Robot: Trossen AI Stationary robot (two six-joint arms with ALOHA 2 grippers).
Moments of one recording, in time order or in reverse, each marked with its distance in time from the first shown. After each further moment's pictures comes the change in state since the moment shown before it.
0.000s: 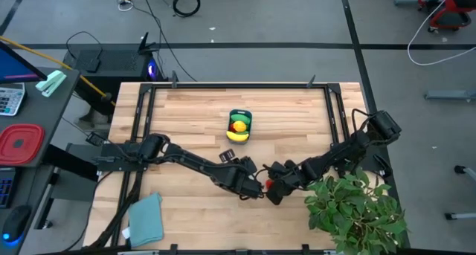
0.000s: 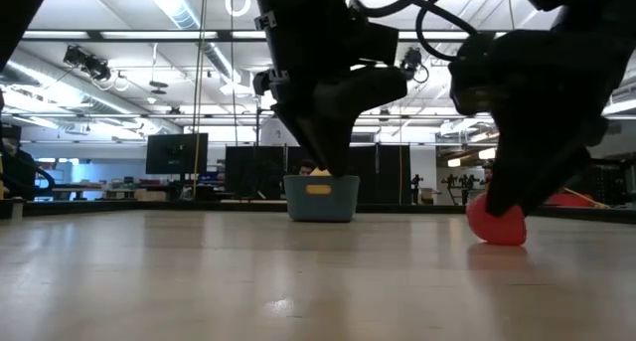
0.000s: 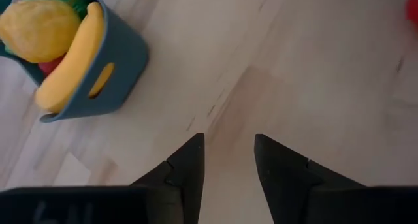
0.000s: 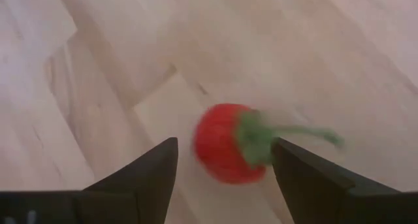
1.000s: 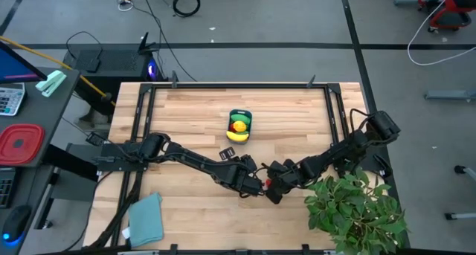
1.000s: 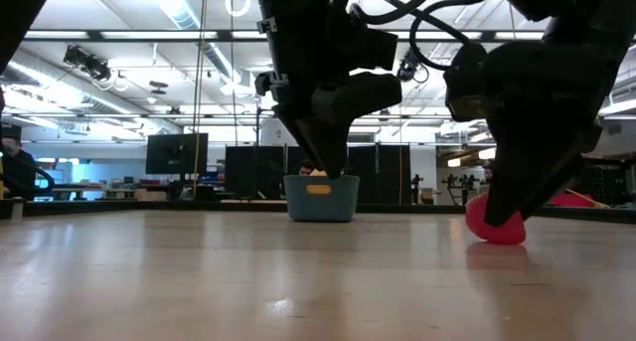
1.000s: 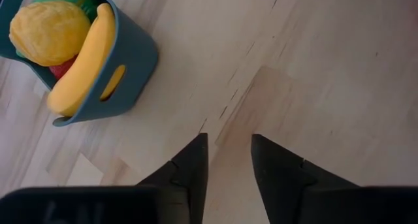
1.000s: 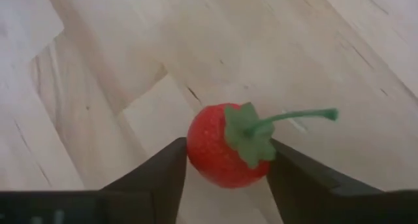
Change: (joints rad) left arm 0.017 0.000 0.000 -0.018 -0.002 0.027; right arm -0.025 0.016 0.000 0.002 -0.027 -0.027
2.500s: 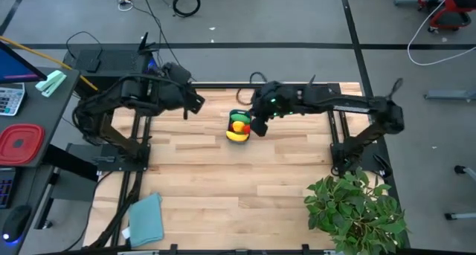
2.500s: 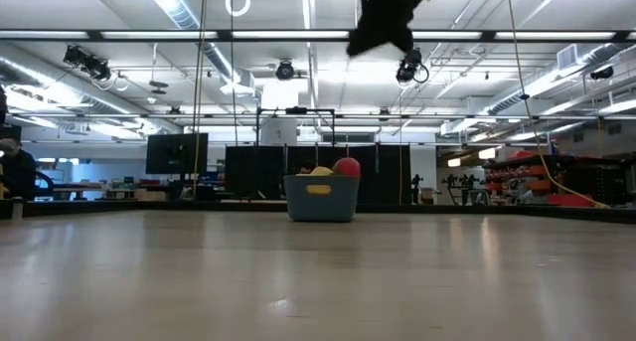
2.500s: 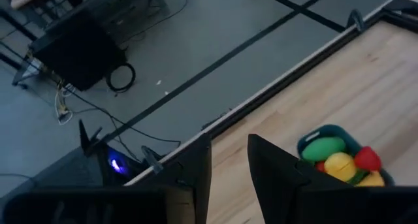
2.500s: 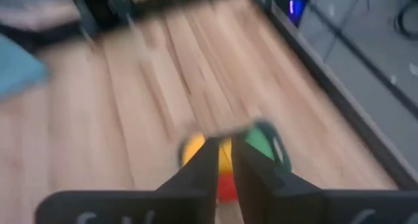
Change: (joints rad) left arm 0.303 -0.684 0.233 -0.519 -0.317 0.054; right arm -0.614 -0.150 0.653 -0.404 -0.113 -0.873
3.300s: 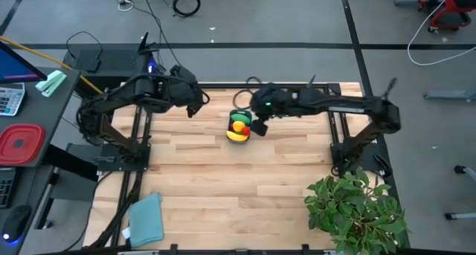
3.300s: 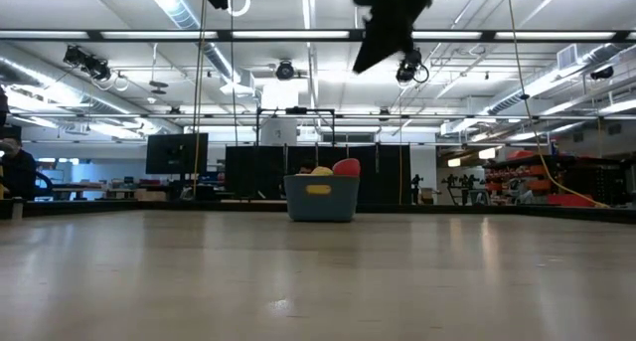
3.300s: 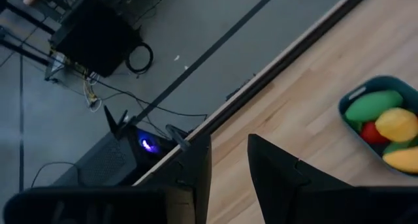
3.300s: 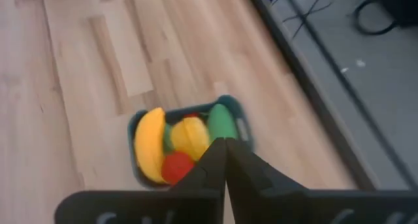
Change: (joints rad) left arm 0.101 -0.019 -0.140 0.000 0.059 0.129; right arm 0.006 0.071 -0.001 -0.054 0.135 -0.104
